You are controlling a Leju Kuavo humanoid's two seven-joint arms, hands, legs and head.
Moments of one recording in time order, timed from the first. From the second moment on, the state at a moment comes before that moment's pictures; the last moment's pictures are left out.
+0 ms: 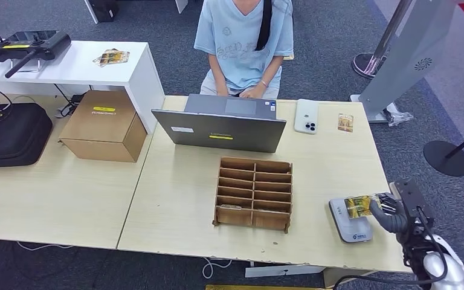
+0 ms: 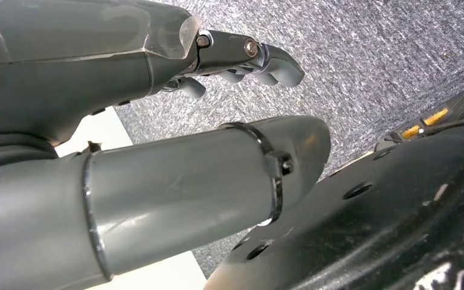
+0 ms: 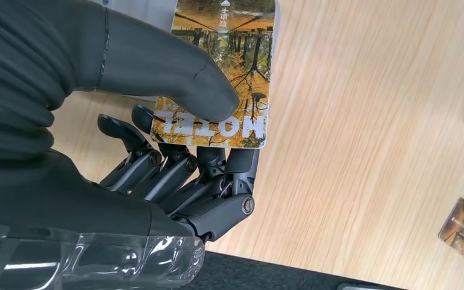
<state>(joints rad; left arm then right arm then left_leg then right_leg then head) -0.01 -0.04 -0.24 -0.20 -0.17 -0.10 0.07 -0.09 -0.46 -0.10 -1.16 -0.17 0.23 0.00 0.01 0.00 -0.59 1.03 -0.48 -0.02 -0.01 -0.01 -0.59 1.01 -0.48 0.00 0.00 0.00</state>
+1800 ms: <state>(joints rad) -0.05 -0.06 -0.24 -0.20 -0.26 -0.13 0.06 -0.36 -0.36 0.02 -1.39 0.70 -0.39 -0.22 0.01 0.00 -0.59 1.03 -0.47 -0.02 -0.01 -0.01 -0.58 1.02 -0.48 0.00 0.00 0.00</state>
